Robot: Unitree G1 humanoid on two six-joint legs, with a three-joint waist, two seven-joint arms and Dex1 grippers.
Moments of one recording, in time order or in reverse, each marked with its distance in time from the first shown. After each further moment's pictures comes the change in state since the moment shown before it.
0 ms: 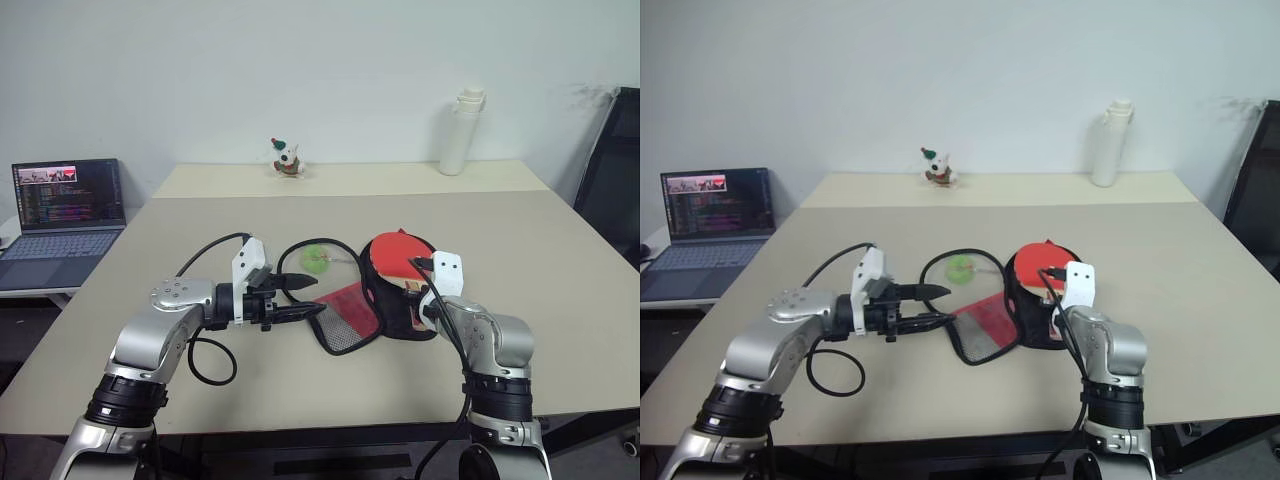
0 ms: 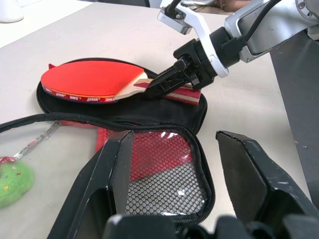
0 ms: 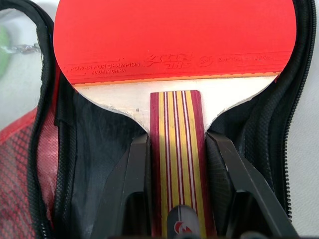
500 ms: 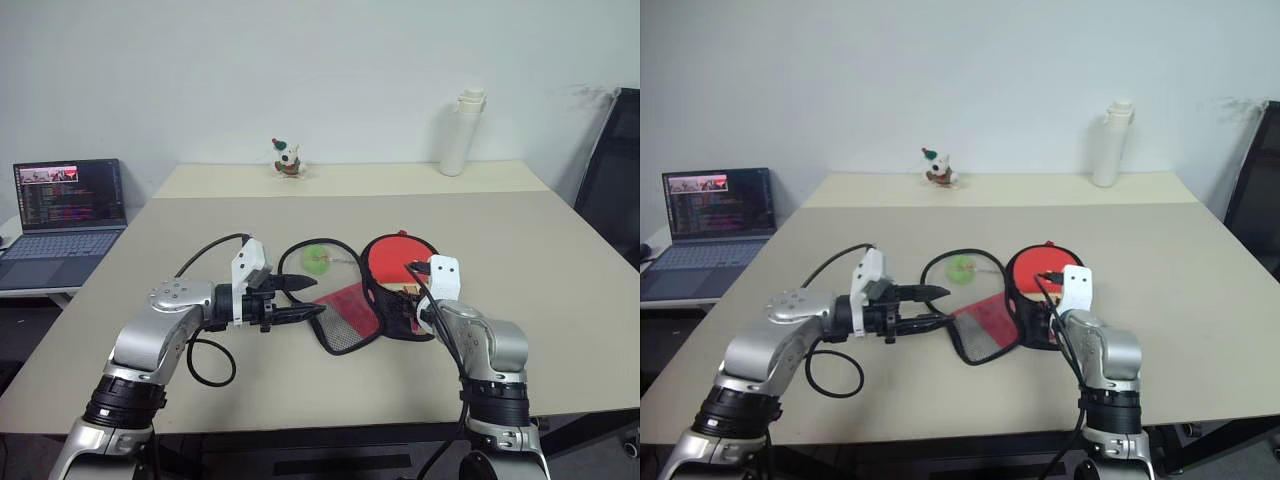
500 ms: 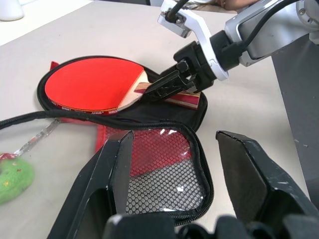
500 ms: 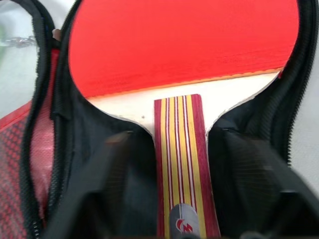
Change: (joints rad) left arm 0.012 0.010 0.000 -0.006 0.000 0.000 0.004; right arm 0.035 -0.016 0.074 -0.020 -0.011 -0.037 0.005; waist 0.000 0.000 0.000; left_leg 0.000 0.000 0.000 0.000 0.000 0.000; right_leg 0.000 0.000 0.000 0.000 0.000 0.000
